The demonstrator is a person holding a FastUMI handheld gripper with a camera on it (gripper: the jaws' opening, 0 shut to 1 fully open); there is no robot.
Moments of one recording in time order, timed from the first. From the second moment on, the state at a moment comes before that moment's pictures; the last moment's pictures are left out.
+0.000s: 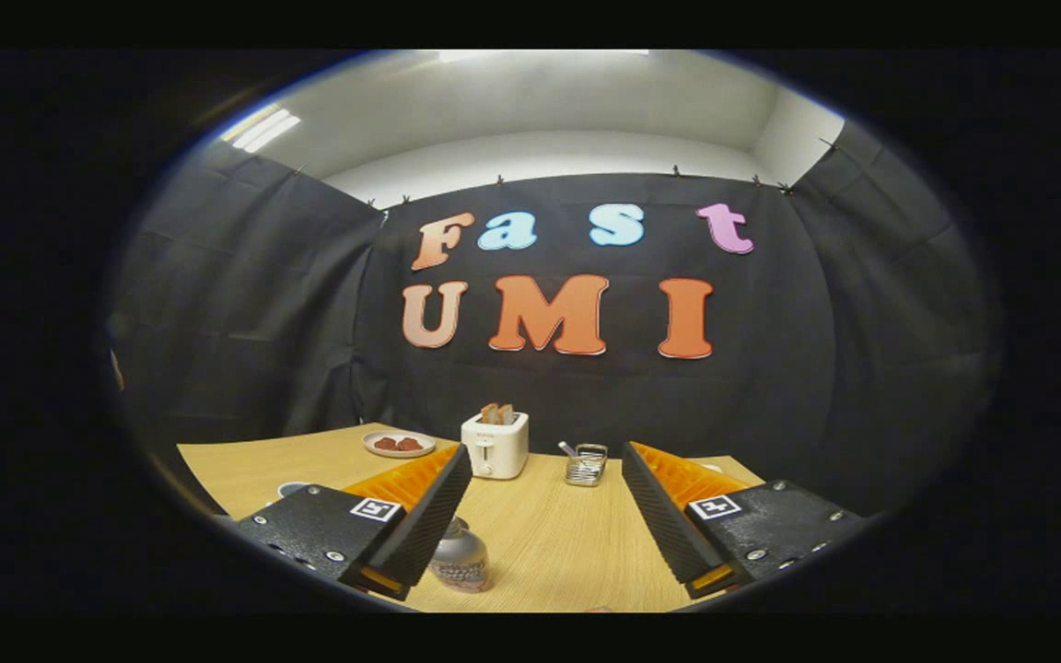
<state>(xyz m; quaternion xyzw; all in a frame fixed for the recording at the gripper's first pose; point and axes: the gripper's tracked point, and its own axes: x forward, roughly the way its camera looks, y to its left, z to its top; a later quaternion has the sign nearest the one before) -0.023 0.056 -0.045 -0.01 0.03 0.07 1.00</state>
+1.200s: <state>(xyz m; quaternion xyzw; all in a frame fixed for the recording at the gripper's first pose) -0.069 0.122 -0.162 -0.01 0.14 0.17 0.98</state>
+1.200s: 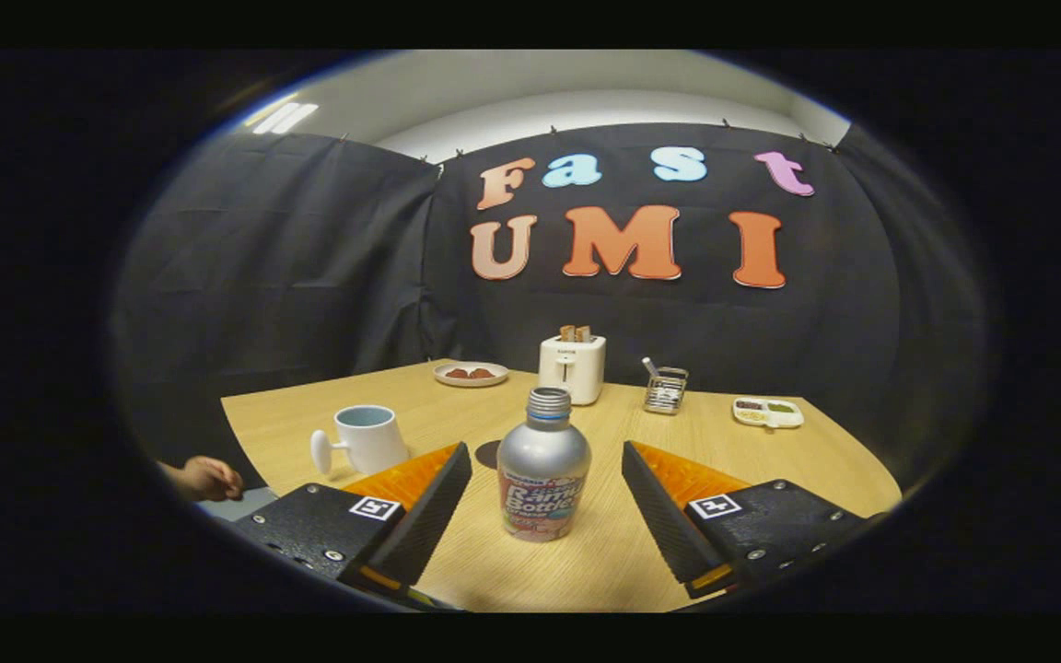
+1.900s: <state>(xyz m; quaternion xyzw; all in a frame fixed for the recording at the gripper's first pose) -0.050 0.140 -0.226 0.03 0.19 0.16 0.97</state>
